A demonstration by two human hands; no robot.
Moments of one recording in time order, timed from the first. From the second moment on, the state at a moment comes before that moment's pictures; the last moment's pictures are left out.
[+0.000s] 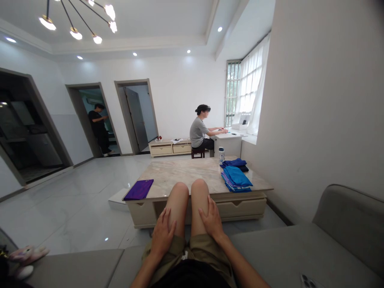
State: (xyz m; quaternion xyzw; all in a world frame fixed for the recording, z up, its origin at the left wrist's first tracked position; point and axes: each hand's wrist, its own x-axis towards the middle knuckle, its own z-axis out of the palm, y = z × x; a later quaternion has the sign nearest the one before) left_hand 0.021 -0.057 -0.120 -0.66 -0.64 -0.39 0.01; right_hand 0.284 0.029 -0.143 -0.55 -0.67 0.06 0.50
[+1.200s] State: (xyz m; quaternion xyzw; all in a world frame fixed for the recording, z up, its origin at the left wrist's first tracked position) left_hand 0.016 -0.053 -0.132 -0.68 -0.63 -0.38 0.03; right_hand 0.283 0.037 -0.155 -0.50 -0.66 0.05 0.56
